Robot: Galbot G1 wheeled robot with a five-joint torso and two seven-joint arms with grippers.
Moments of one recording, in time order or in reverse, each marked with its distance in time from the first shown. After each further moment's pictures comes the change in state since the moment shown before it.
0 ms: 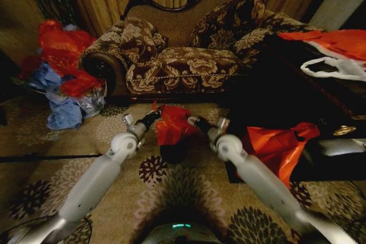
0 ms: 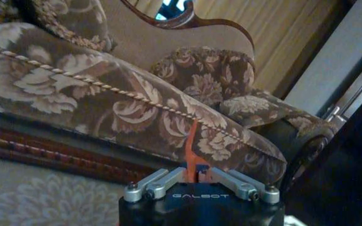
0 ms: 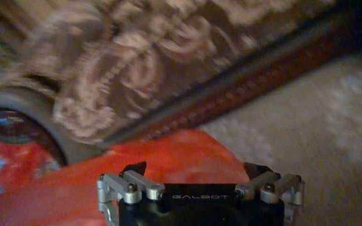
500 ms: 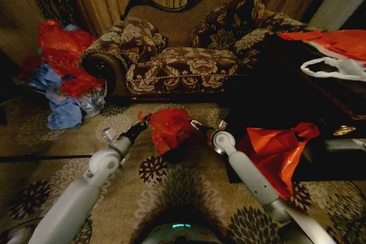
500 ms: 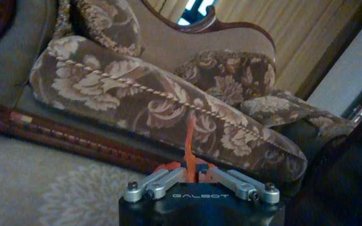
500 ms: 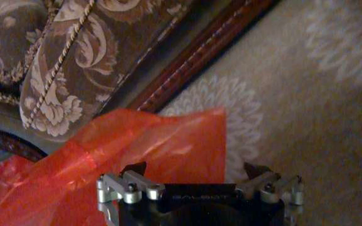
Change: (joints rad) left arm 0.301 0.029 -0.227 -0.135 0.019 -0.003 0.028; right arm -0.063 0.140 0.087 -0.154 0.102 -0.005 -0.017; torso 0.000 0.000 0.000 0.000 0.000
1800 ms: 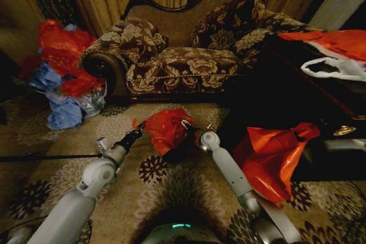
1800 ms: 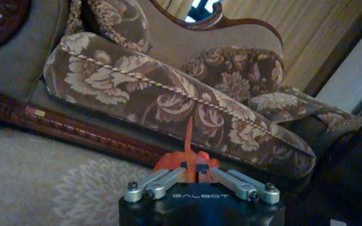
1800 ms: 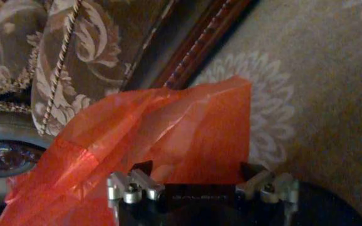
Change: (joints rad) left arm 0.047 -0.022 -0.010 0.009 0.043 -0.020 0.016; right arm 0.049 0.150 0.021 -0.196 -0.025 0.023 -0.125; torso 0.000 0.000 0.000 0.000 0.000
